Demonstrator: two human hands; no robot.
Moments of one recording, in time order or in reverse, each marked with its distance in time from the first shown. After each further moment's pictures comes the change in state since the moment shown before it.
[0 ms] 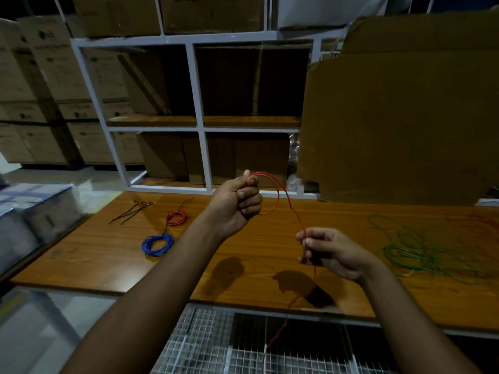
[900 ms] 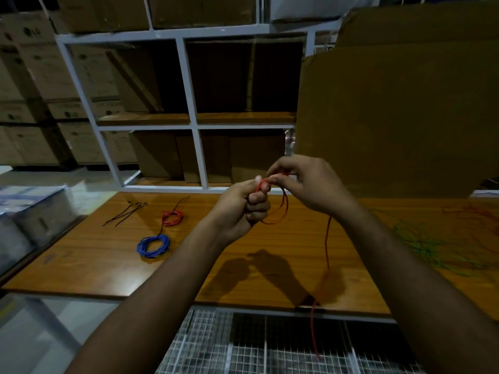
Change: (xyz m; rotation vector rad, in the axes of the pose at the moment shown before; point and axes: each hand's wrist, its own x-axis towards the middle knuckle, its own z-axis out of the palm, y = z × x) left_hand 0.001 -0.011 0.010 0.212 -0.040 -0.046; right_hand 0.019 -0.115 0.071 -1.314 0.390 -0.598
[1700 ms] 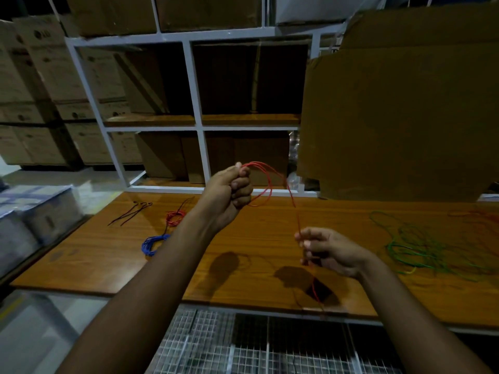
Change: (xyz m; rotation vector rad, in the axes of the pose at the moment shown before) left_hand 0.002 0.023 -0.019 -0.032 0.155 0.154; right_hand -0.082 0.091 0.073 1.257 -0.440 0.695
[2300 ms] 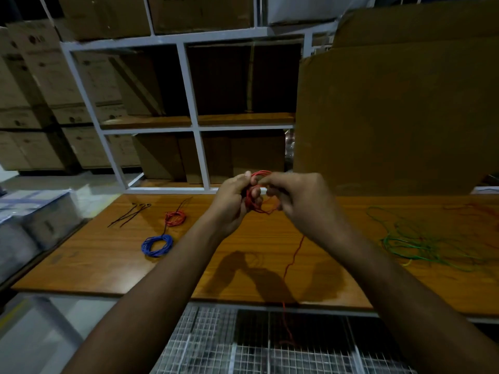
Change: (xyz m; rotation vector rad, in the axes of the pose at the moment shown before) left_hand -0.005 -0.022 0.013 0.213 0.019 -0.006; right_hand -0.056 -0.095 0.115 -1.200 0.509 -0.867
